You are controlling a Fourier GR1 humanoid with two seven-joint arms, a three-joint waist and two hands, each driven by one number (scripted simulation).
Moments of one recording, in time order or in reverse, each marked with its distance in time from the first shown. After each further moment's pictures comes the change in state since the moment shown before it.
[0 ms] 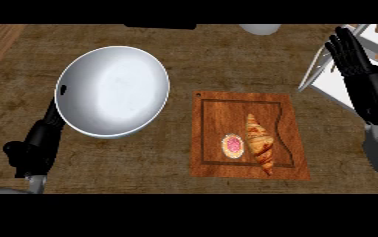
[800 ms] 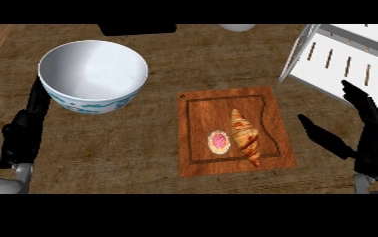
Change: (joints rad) left arm -0.056 0.052 0.048 0.048 -0.090 0.062 0.075; right arm 0.327 0.078 0.080 -0.268 0.493 -0.679 0.372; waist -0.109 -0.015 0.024
